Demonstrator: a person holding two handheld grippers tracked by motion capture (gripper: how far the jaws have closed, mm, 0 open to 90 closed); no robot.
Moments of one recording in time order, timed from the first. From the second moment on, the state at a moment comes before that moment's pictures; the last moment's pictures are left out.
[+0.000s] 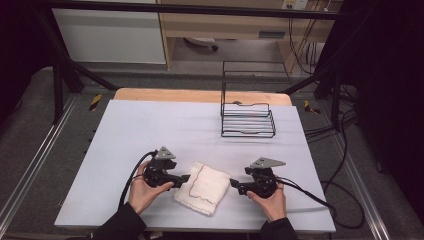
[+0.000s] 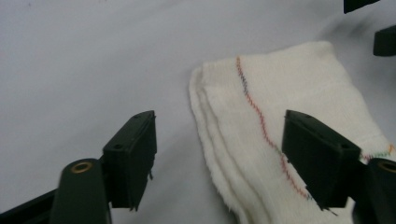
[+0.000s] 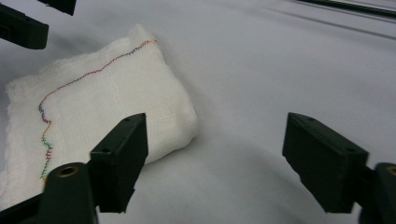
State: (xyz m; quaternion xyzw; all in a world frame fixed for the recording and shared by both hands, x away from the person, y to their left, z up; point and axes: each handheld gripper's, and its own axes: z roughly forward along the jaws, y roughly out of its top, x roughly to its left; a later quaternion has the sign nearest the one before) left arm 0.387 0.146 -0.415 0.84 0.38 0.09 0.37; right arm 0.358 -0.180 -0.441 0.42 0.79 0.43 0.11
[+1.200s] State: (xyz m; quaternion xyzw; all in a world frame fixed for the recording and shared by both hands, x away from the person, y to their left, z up) left arm 0.425 0.113 -0.446 0.85 0.38 0.08 0.36; right arm 0.361 -0.178 -0.445 0.44 0.78 0.43 0.09
